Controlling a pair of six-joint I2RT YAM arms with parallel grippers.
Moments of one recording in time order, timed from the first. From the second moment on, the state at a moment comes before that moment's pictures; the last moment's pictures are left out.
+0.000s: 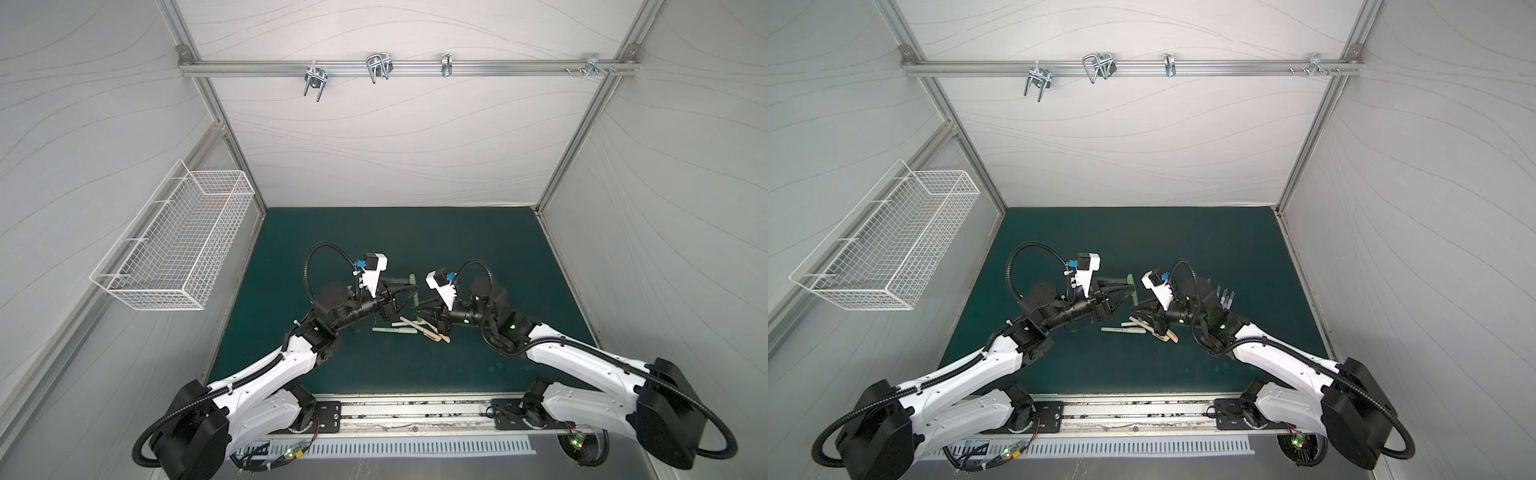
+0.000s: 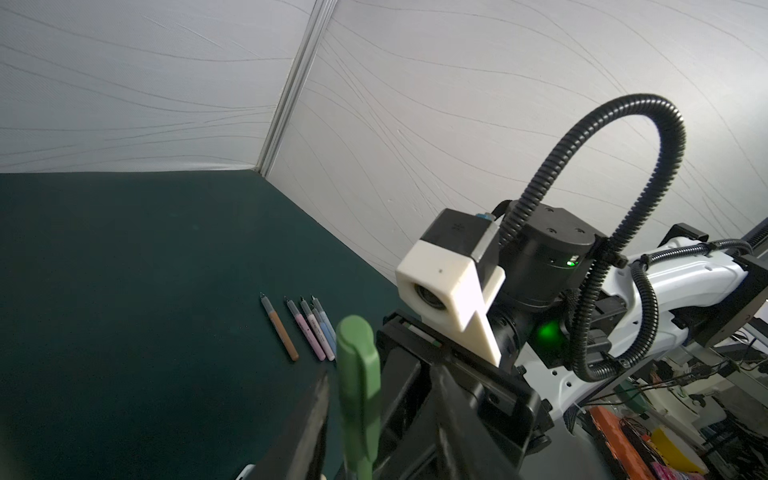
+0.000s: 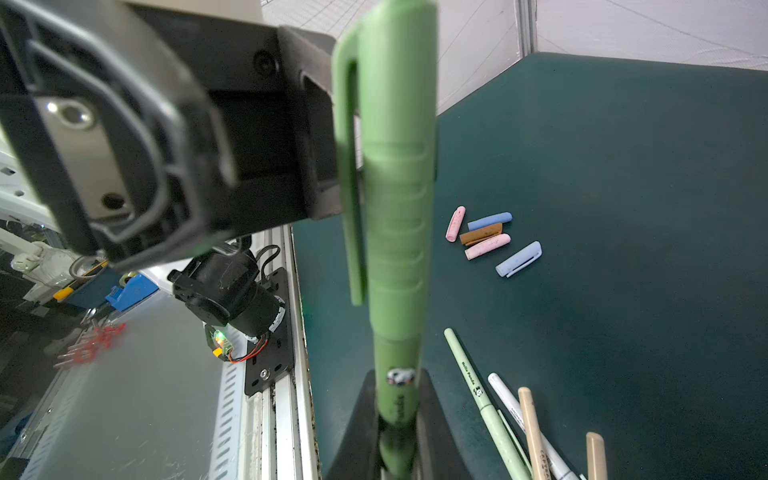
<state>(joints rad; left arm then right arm) -0.65 1.02 0.50 0.54 0.47 -0.54 0.84 1.10 0.59 0.20 -0.53 0.20</state>
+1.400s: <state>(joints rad) -0.65 1.10 0.52 0.51 0.46 -0.53 0.79 0.99 0.54 0.20 -0.53 0.18</state>
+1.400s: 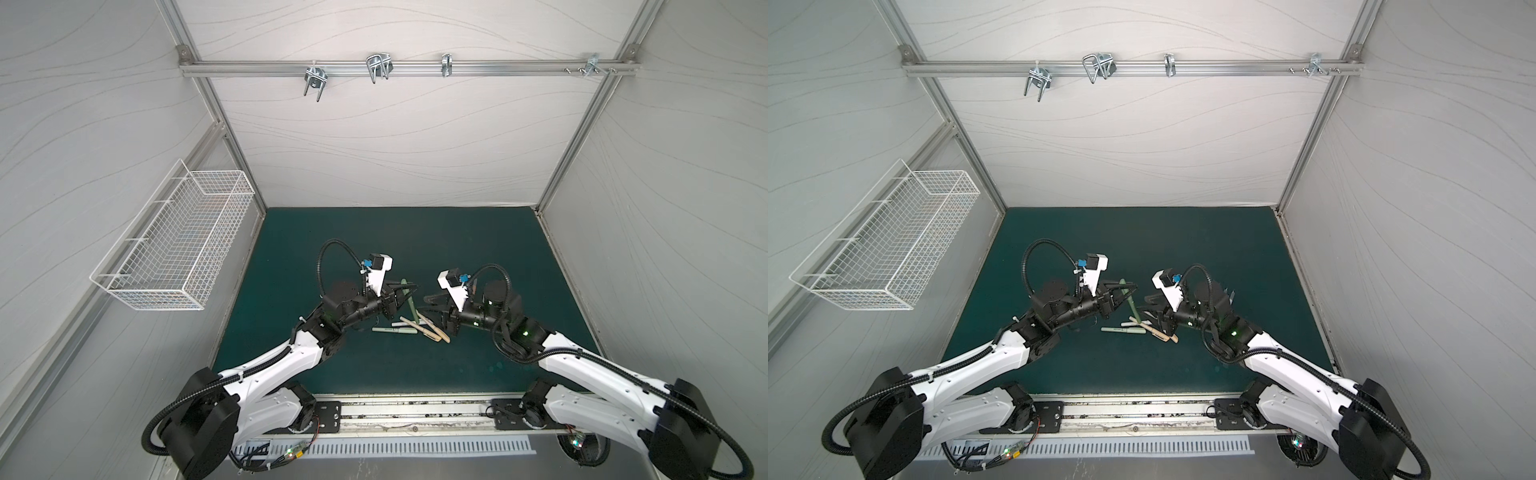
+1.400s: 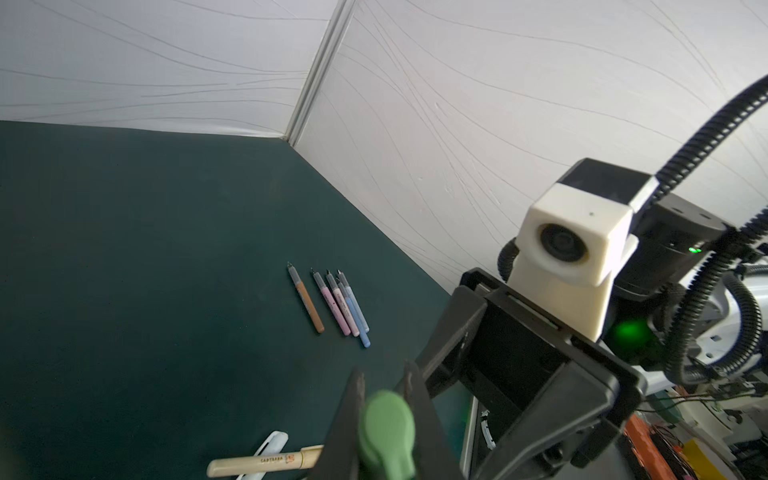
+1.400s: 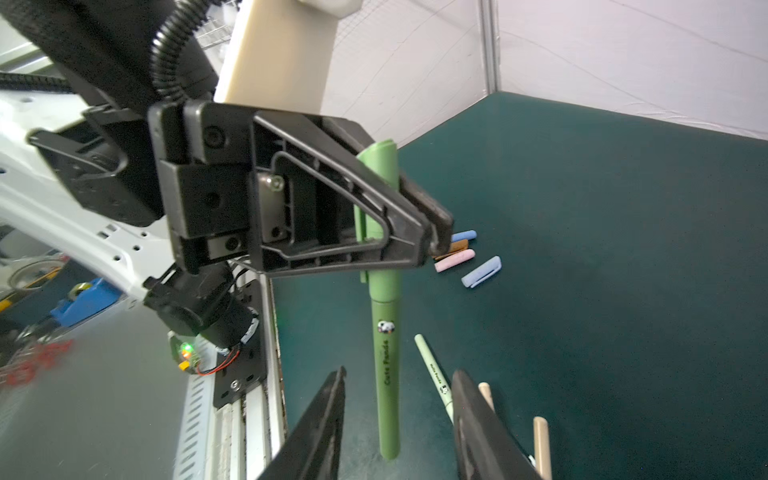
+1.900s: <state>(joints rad) -0.65 1.13 0.52 0.61 0.56 -0.57 0.76 1.08 0.54 0.32 -0.72 0.27</state>
